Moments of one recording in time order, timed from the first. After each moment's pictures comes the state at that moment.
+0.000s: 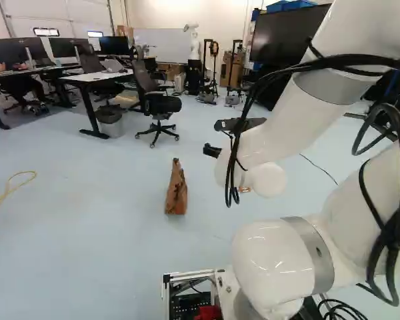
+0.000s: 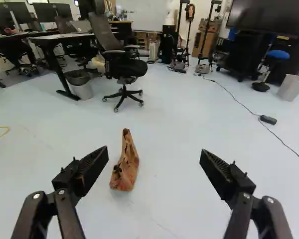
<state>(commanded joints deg) 0.0 16.0 -5.0 0.0 50.0 0.0</state>
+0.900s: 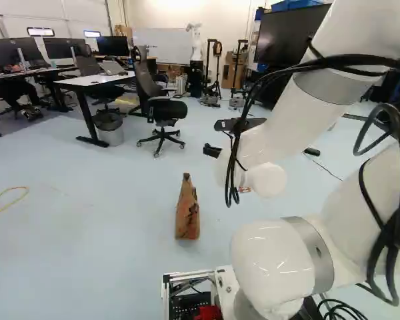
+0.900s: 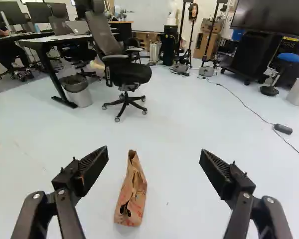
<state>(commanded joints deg) 0.0 16.0 -5.0 0.0 50.0 0.0</state>
